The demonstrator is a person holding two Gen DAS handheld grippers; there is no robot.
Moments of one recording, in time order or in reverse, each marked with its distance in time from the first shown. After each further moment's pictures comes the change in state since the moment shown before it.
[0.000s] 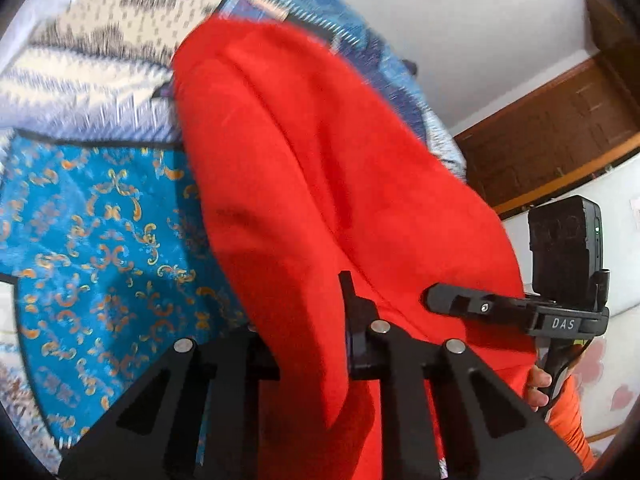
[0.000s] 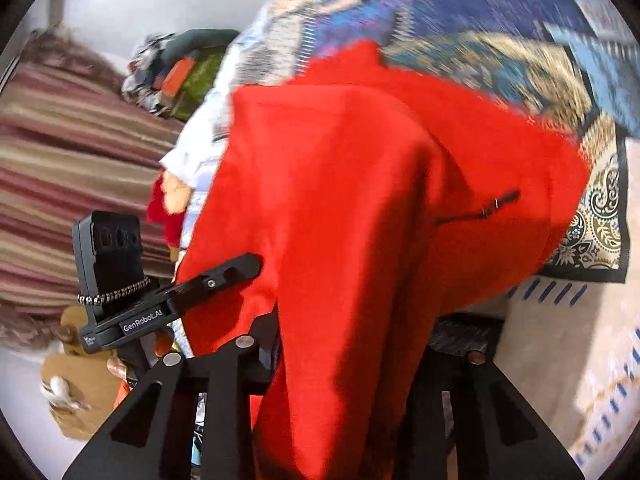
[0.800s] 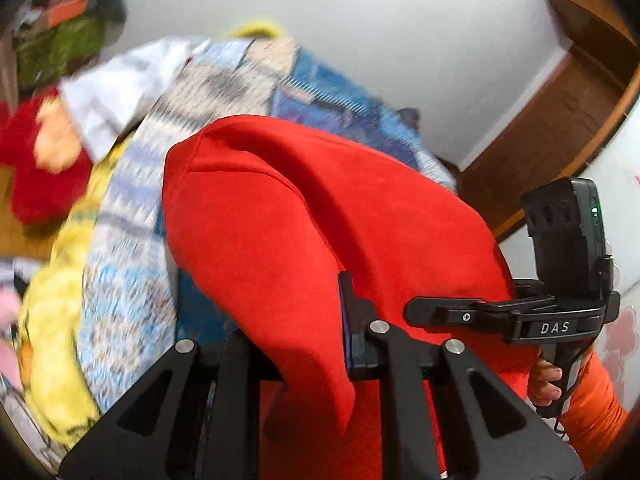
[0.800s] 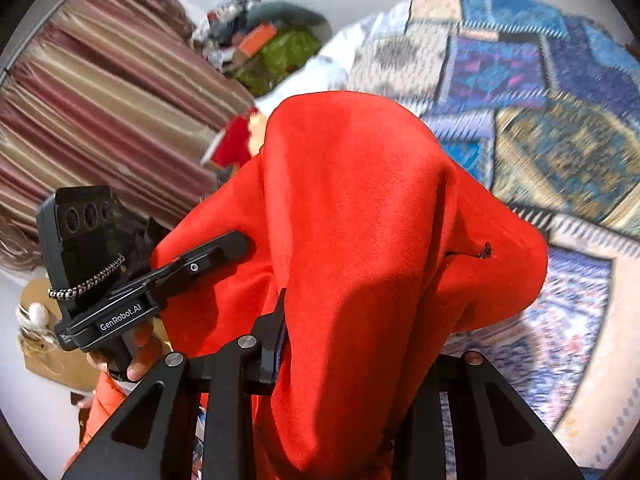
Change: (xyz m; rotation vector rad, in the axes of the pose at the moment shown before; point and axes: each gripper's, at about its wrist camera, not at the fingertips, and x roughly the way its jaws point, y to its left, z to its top) left arm -0.163 0.036 -0.092 0.057 -0.200 0.152; right arm 0.037 0.164 -0.087 -0.230 0.047 -0.014
